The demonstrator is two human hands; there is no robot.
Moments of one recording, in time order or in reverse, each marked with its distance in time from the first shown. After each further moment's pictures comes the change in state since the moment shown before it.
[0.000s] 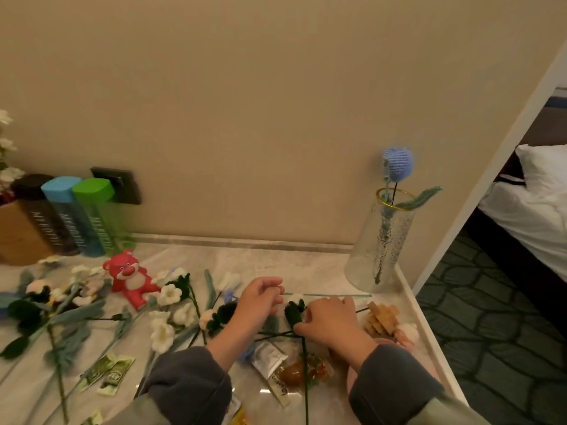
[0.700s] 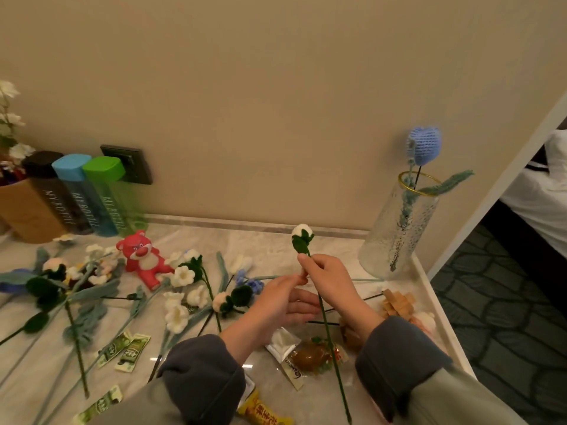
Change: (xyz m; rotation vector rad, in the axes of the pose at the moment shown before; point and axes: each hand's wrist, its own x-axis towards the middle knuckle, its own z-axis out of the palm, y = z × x) left_hand -0.022 0.006 0.005 -0.280 -0.252 -0.255; right_hand 0.020 -0.027 -0.024 0.953 0.214 0.002
